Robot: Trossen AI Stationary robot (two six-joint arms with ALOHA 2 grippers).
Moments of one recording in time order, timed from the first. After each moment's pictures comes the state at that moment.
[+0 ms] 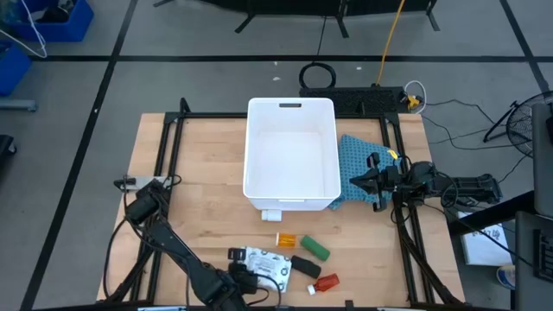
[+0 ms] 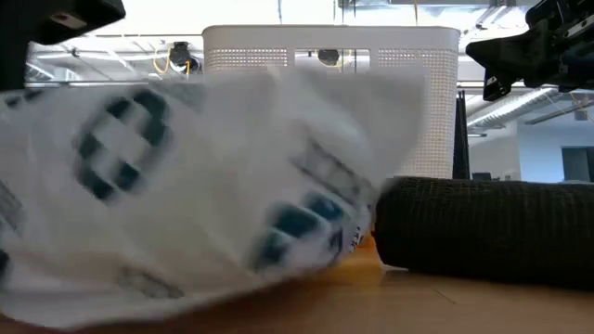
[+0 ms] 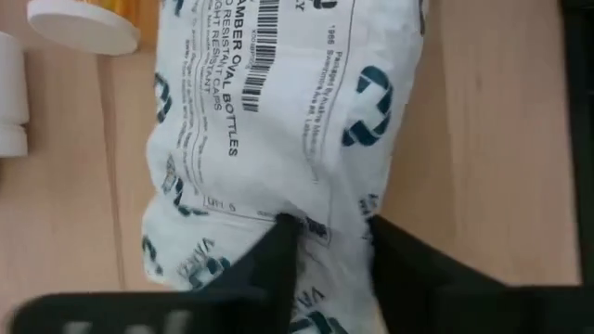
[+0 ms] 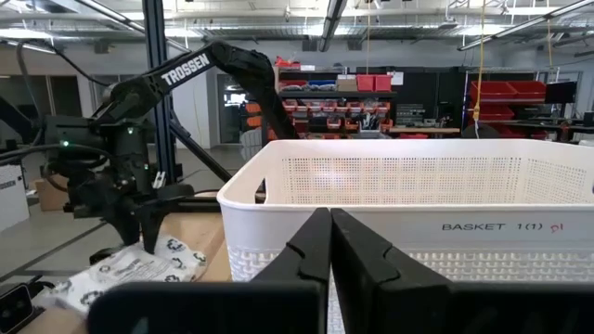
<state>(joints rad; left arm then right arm) -0.80 2.13 1.66 -0.97 -0.31 -0.69 0.00 0.02 0.02 0.19 -0.03 0.02</state>
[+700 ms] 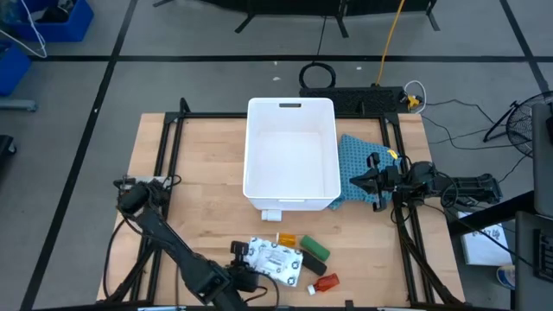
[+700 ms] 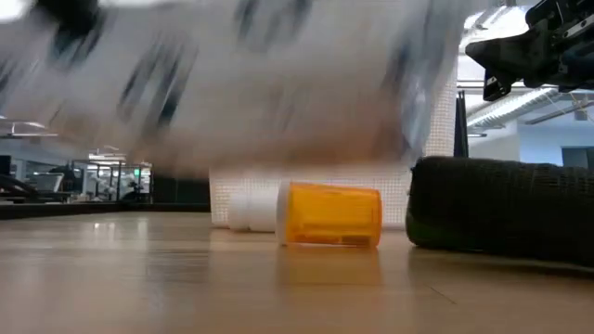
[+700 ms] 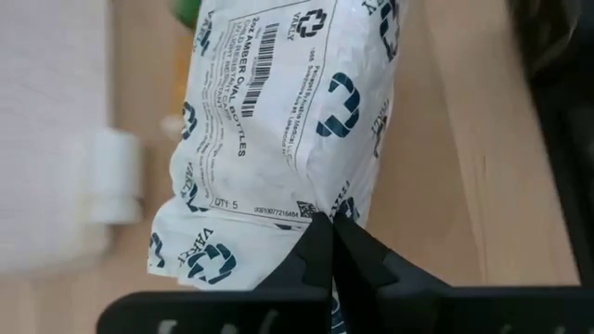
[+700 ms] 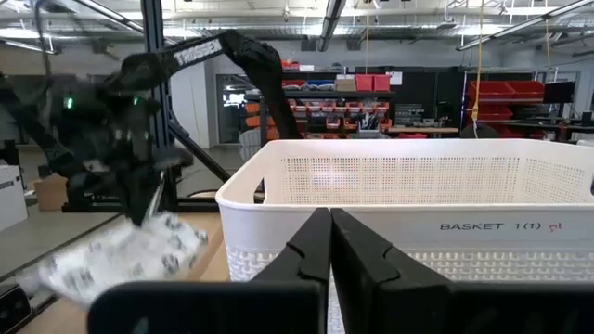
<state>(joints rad) -0.79 2.00 1.65 -0.93 -0.52 -0.54 0.00 0.02 0.02 0.19 -0.02 0.02</state>
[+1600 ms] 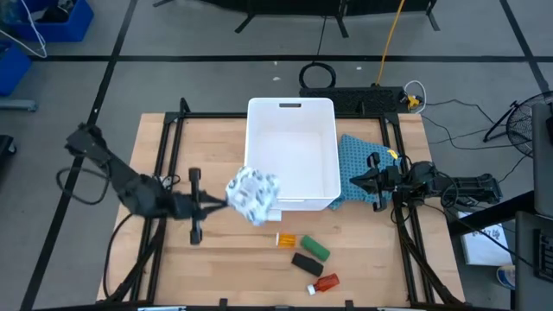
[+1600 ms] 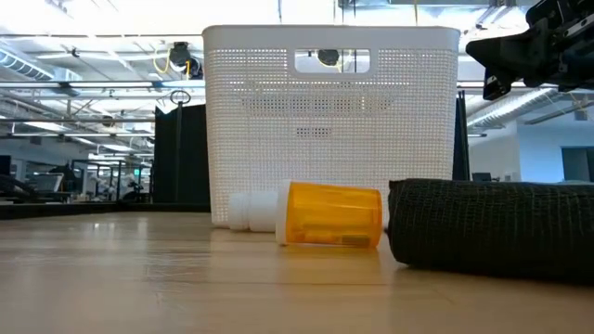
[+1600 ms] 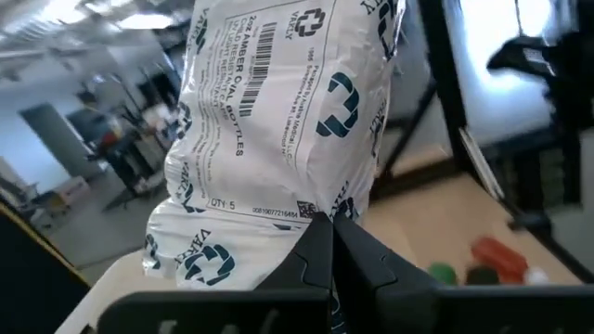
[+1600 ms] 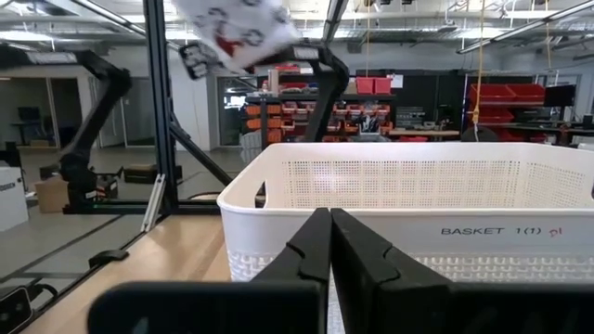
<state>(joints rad) -0.66 0.99 0.89 0.08 -0.71 0.32 0.00 0.02 0.02 0.19 -0.03 0.02</state>
